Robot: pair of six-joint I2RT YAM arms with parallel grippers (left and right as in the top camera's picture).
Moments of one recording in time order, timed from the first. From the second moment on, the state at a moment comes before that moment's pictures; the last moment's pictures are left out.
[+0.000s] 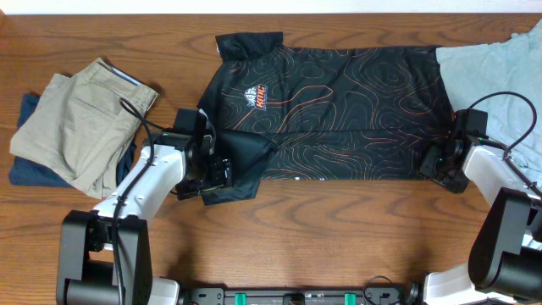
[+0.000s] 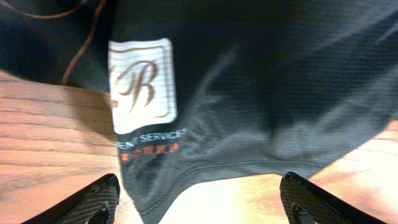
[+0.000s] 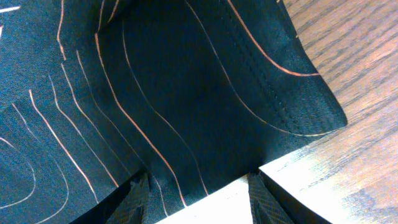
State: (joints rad) left arm -0.16 1.61 0.91 -0.83 0.20 -0.32; right arm -0.26 1.69 0.88 -0.58 0.06 0.31
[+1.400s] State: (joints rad) left arm -0.05 1.60 1.24 -0.93 0.18 -0.41; right arm -0.26 1.69 0.88 -0.61 0.06 0.31
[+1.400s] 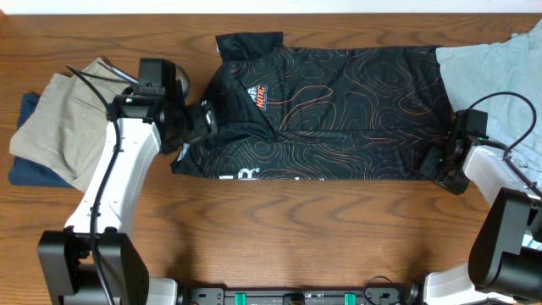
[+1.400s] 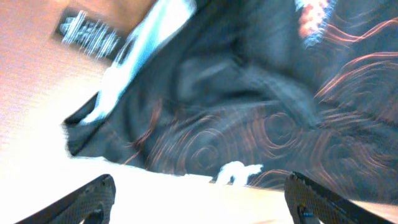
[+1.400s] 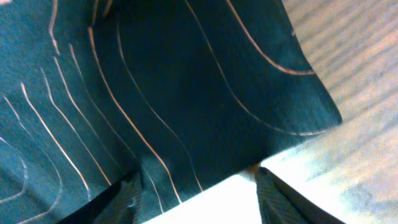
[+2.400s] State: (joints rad) left arm 0.04 1.84 1.12 -0.78 0.19 -0.44; right arm -0.38 1.68 0.85 -0.51 0.02 0.36
